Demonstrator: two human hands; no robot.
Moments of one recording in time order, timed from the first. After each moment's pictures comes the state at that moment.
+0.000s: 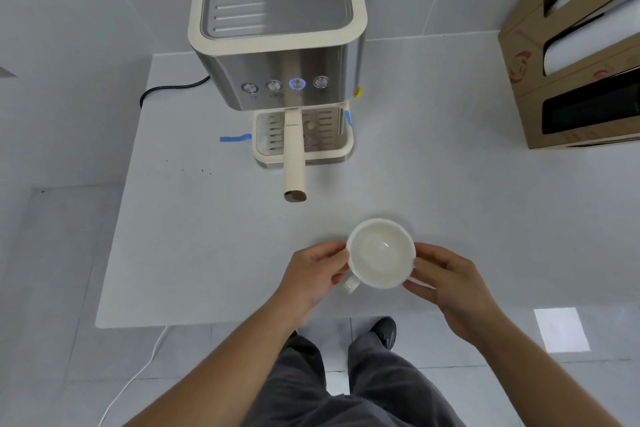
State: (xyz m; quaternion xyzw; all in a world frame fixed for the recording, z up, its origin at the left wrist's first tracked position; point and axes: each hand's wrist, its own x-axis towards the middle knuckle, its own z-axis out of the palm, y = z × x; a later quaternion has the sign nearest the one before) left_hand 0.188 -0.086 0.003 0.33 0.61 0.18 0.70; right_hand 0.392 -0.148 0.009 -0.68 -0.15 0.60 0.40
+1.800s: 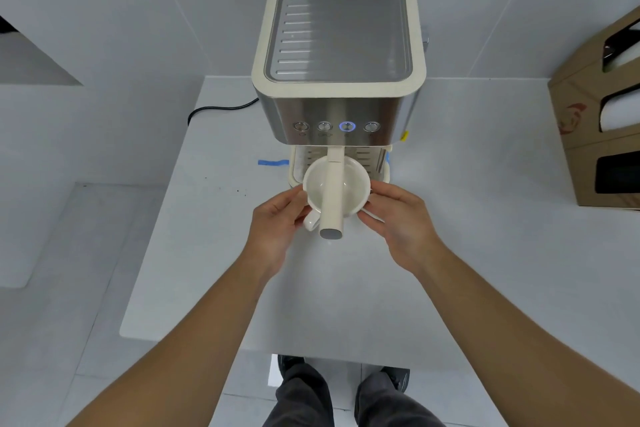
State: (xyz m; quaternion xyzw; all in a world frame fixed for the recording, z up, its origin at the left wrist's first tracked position) left_hand 0.128 0.026 0.016 0.30 0.61 0.41 0.61; right_hand 0.315 0.011 0.041 -0.55 -0.18 0.66 0.49
